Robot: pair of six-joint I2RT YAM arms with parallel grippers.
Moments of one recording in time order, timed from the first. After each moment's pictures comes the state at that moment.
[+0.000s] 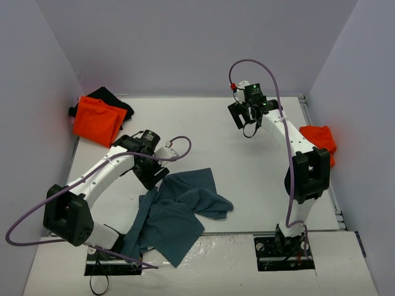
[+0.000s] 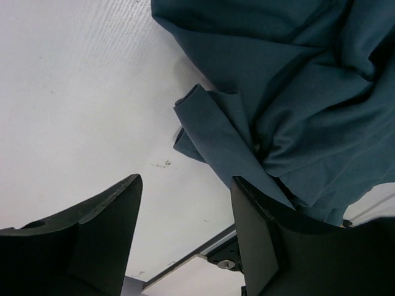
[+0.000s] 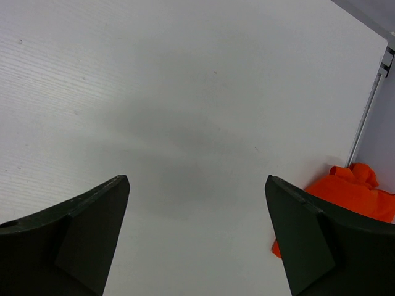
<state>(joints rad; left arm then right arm) -0.48 1.43 1.16 -1.11 0.09 0.41 0.28 1.83 1.61 -0.59 0.21 -0.27</state>
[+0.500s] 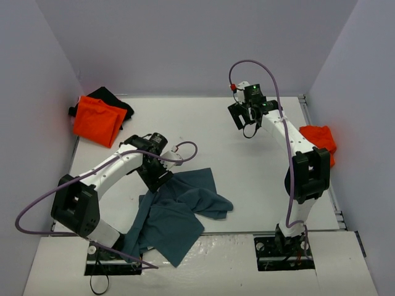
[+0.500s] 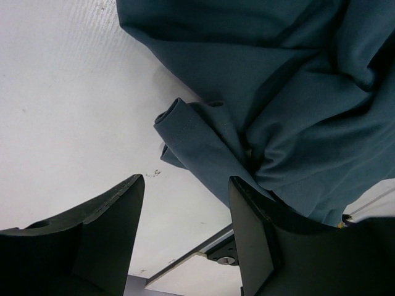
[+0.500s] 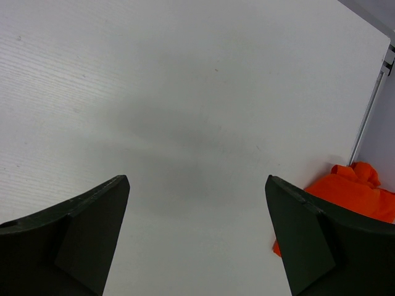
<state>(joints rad) -0.52 1.52 1.16 -1.11 0.10 0.41 0.28 1.83 1.60 -0.58 0.21 -0.27</state>
